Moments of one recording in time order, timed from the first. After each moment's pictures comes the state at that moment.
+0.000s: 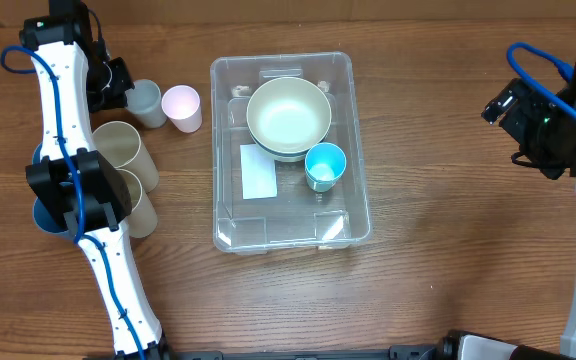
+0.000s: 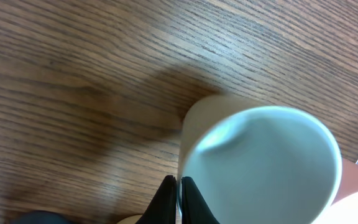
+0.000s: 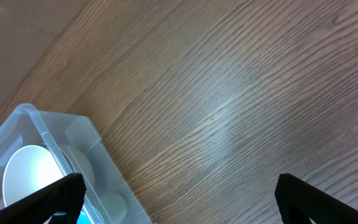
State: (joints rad) left arm 0.22 2.58 2.62 -1.47 0.11 -0.21; right arm -0.22 1.44 1.61 -1.19 -0.09 0.51
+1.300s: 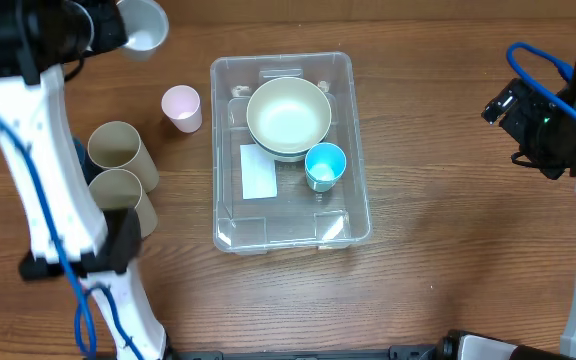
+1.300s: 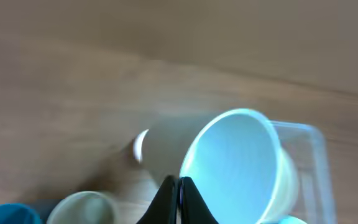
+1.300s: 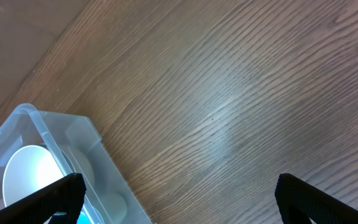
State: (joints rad) left arm 0.04 2.12 3.02 -1.69 0.13 -0.21; right arm -0.22 1.44 1.61 -1.19 -0.09 0.51
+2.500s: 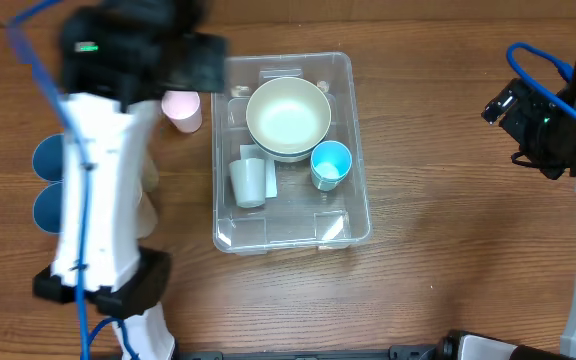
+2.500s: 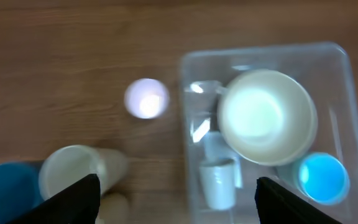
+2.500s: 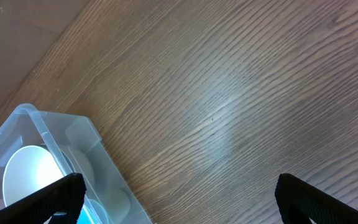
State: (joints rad) left arm -0.23 1.96 2.67 -1.69 -0.15 -0.23; right arm -0.22 1.44 1.61 -1.19 -0.09 0.51
